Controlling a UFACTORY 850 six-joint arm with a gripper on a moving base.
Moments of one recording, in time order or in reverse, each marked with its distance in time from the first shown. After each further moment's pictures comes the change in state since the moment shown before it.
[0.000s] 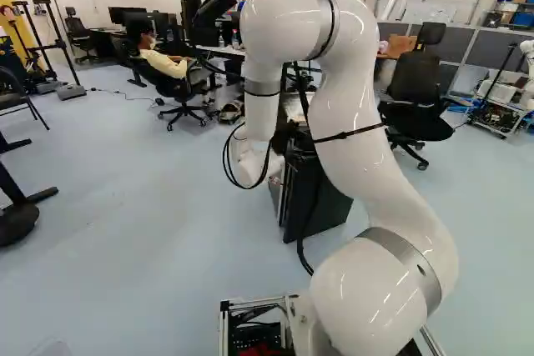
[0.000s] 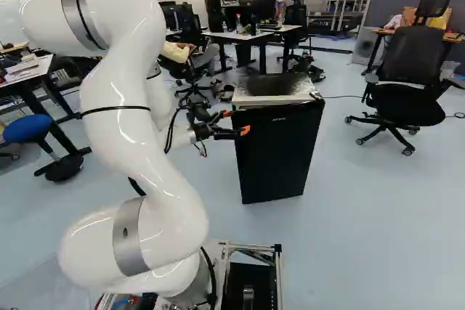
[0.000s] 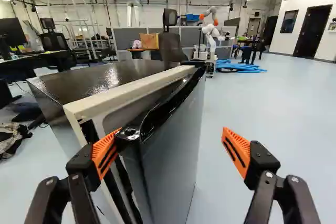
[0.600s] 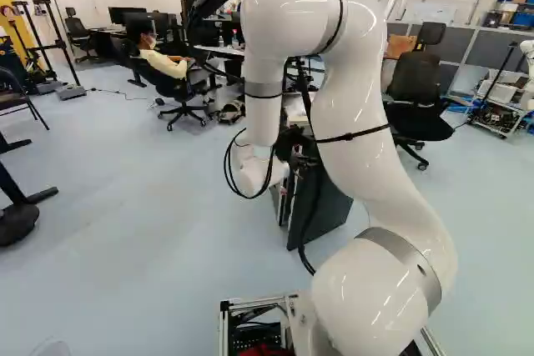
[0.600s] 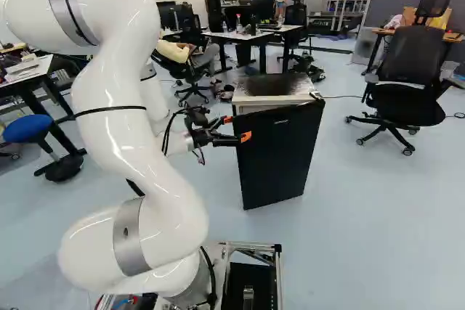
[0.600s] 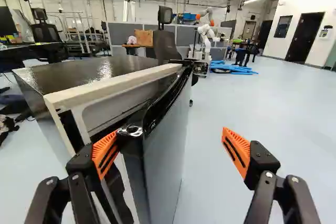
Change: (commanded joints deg) arm 1.6 2.8 6.0 2.8 0.0 0.0
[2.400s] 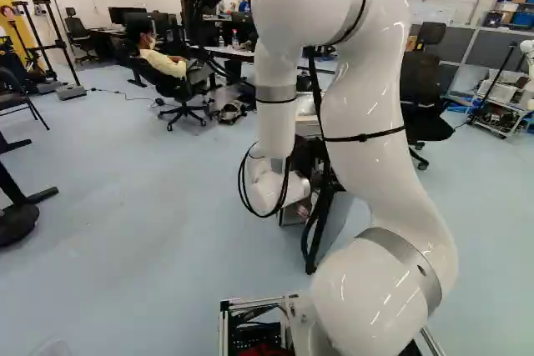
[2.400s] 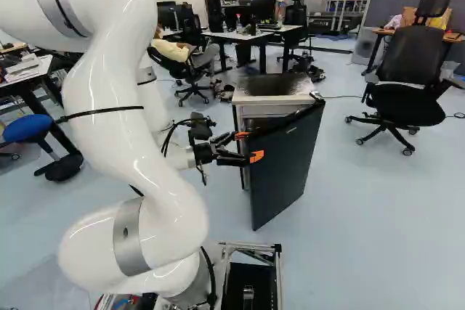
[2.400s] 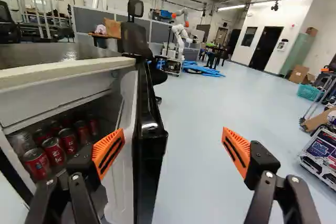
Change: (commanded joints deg) arm -1.5 4.4 11.0 8.3 0.0 0.0
